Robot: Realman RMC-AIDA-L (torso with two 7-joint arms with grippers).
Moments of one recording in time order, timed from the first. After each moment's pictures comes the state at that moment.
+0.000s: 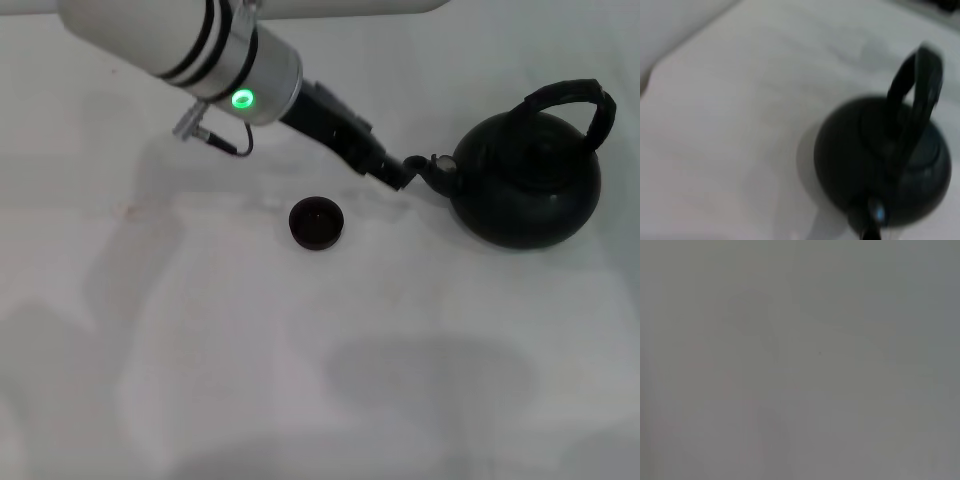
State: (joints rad) left arm -0.80 -2.07 1.62 1.08 -0.95 -1.17 0.67; right arm 0.28 2.02 1.95 0.25 -0.34 1.10 -2.65
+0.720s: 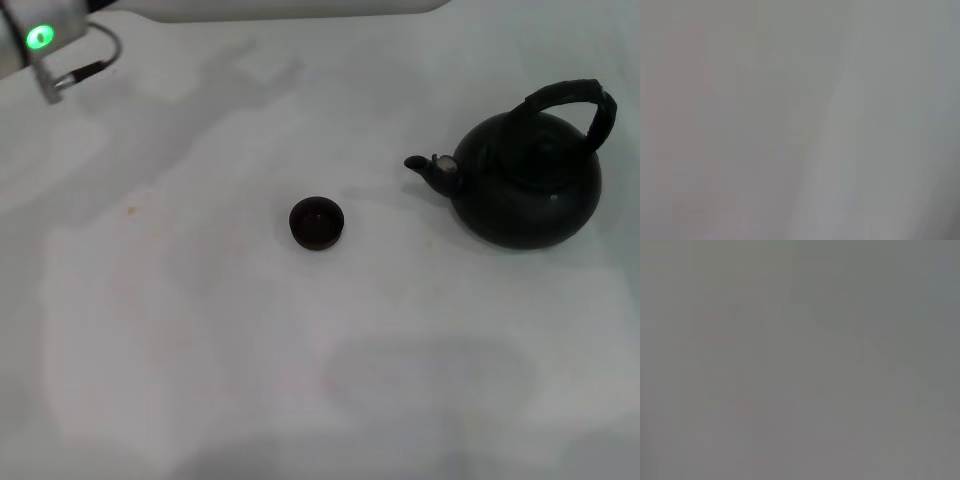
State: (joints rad) left arm -0.43 -2.08 1.29 0.95 -1.85 -0.88 1.43; right arm 0.29 2.02 1.96 0.26 -0.33 1.10 -2.65
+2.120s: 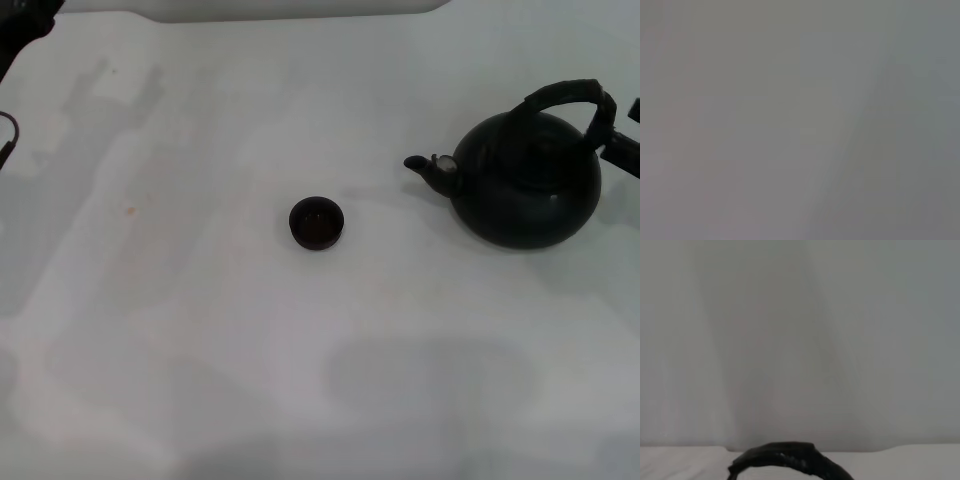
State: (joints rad) left arm -0.39 -2.08 1.27 0.38 -2.68 -1.10 2.26; right arm 0.27 1.91 1.95 0.26 -0.95 1.30 -2.15
